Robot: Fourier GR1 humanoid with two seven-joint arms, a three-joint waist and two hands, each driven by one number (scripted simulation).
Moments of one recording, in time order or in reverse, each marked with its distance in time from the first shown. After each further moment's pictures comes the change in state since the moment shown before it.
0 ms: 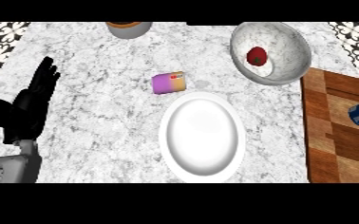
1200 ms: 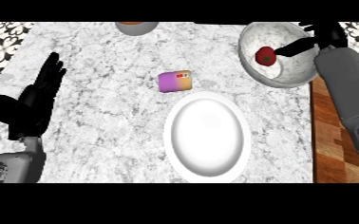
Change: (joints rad) left arm -0.022 0.007 -0.049 -0.030 0.007 0.022 0.031; right arm -0.343 0.271 0.465 0.115 0.627 -0.460 0.344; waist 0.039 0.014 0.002
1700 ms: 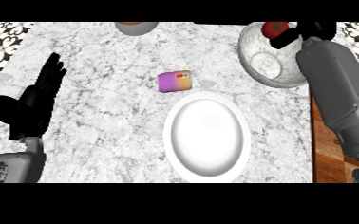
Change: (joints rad) left arm 0.002 0.007 -0.009 0.009 0.000 0.009 -0.011; right arm 0.004 0.058 0.162 -0.198 0.161 -0.044 0.258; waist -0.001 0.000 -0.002
